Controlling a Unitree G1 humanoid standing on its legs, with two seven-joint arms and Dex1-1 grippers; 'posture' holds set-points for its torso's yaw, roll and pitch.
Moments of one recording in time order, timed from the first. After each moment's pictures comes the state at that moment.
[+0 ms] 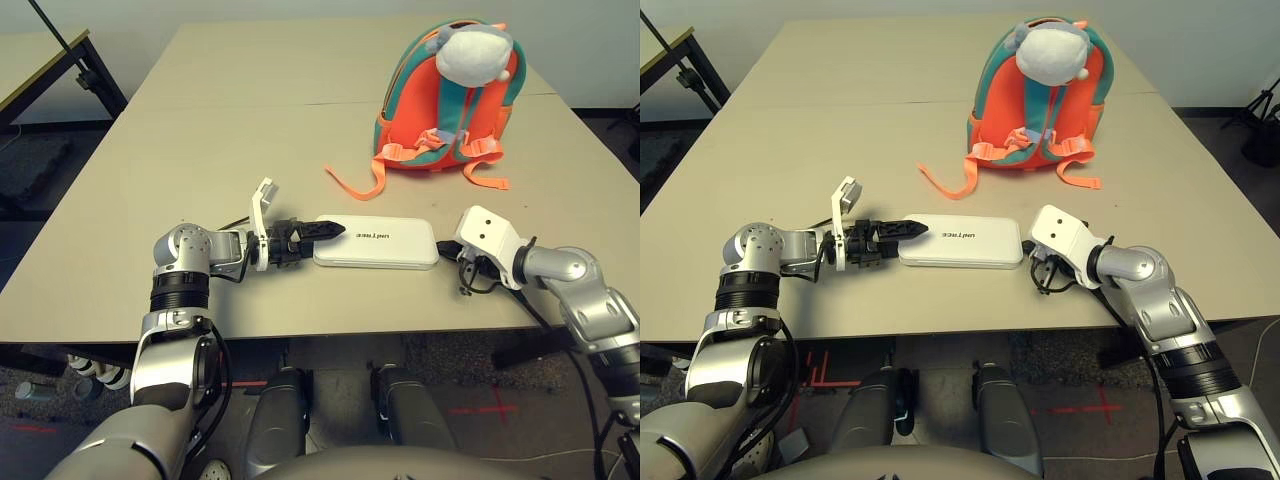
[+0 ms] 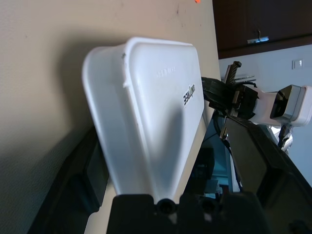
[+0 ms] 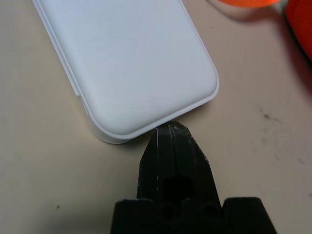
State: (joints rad) left arm -0.65 0.25 0.26 0.44 -0.78 1.44 -0.56; right arm -0.25 -0.66 0.12 -0.02 -0.01 0.23 0.88
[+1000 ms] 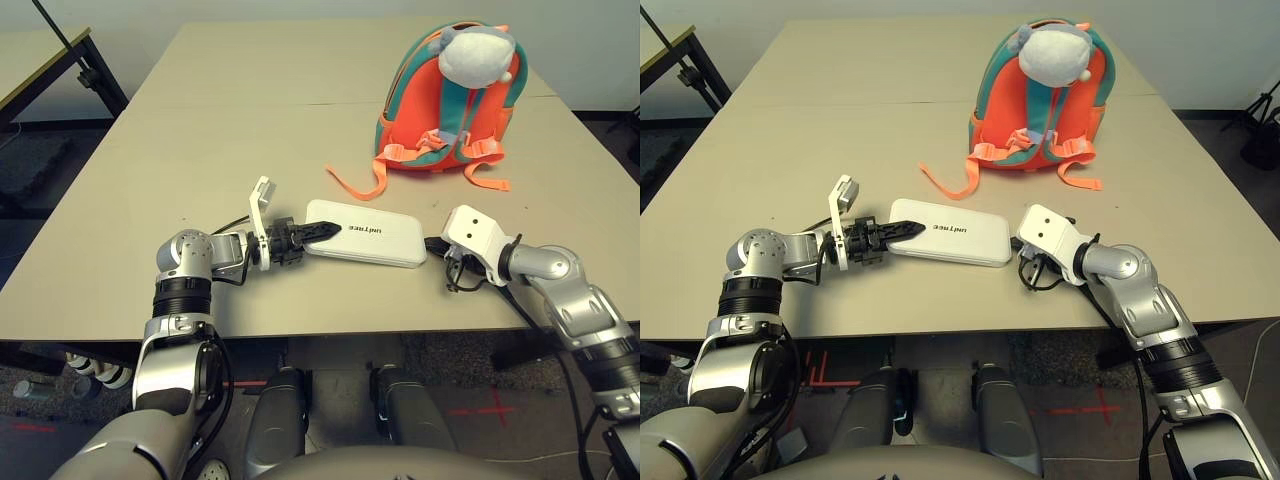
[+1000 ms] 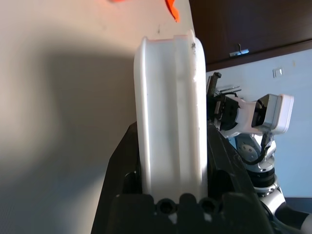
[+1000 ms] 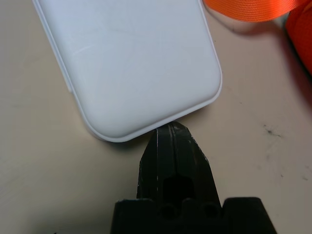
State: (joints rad) left arm -0.63 0.24 0.27 0.41 -0.78 1.32 -0.61; right arm -0.27 -0.63 0.14 0.04 -0.04 0.17 0.84
